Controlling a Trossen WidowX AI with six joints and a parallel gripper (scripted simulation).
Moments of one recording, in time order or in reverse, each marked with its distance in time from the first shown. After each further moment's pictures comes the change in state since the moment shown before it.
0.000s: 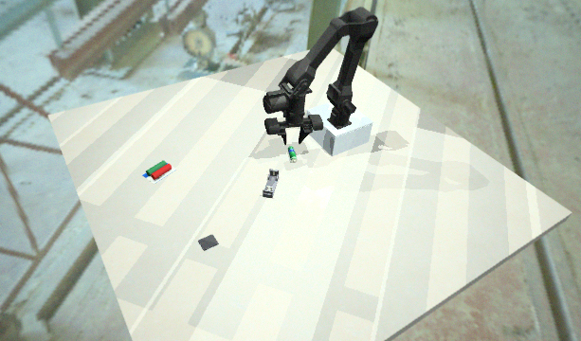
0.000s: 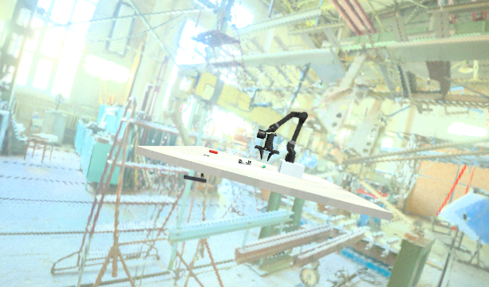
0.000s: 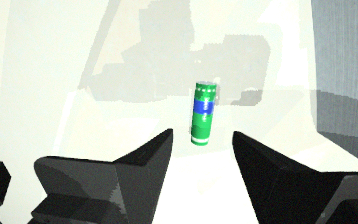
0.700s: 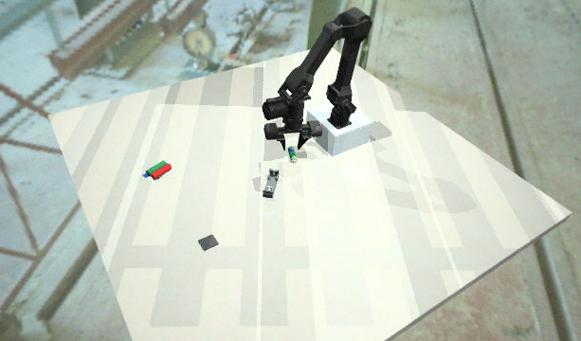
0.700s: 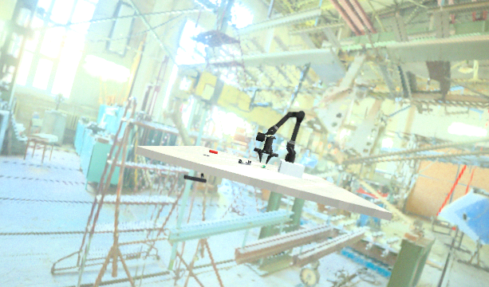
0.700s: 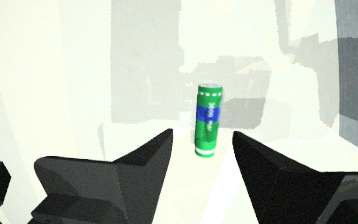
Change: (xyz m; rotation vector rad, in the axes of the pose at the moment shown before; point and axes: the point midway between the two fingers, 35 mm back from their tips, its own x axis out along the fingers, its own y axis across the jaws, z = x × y) arm 0.023 0.002 -0.002 0.042 0.001 0.002
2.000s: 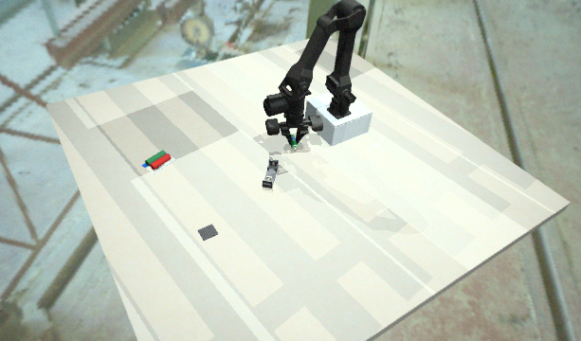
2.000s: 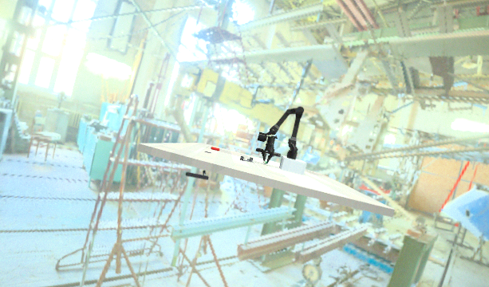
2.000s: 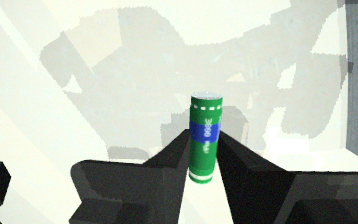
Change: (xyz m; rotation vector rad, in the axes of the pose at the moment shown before) arm 0.023 -0.010 0.002 0.003 -0.005 -0.027
